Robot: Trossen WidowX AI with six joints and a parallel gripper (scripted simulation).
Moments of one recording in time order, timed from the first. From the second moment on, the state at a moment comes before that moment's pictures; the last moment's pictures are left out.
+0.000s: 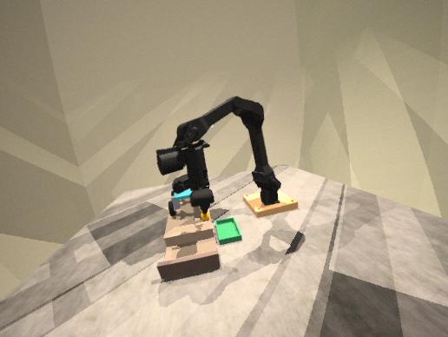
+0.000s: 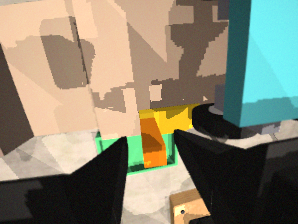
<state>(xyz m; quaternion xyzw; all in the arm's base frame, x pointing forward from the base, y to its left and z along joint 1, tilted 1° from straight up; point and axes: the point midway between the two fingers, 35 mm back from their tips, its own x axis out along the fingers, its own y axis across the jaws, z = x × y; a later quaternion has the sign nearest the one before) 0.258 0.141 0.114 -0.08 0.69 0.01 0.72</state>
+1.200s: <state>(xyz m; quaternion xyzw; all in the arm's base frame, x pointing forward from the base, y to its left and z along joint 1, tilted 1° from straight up) 0.304 0.106 0.184 -0.30 0.61 0.17 0.71</state>
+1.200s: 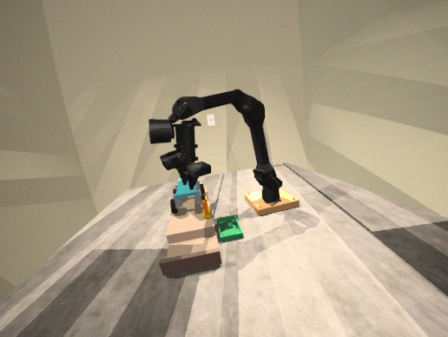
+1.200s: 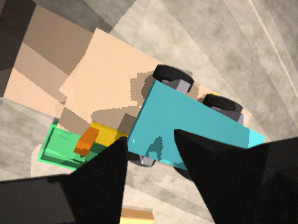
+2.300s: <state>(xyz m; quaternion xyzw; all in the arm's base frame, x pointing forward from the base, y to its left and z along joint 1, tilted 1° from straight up) 0.318 -0.042 0.212 -0.61 0.52 0.43 0.41</state>
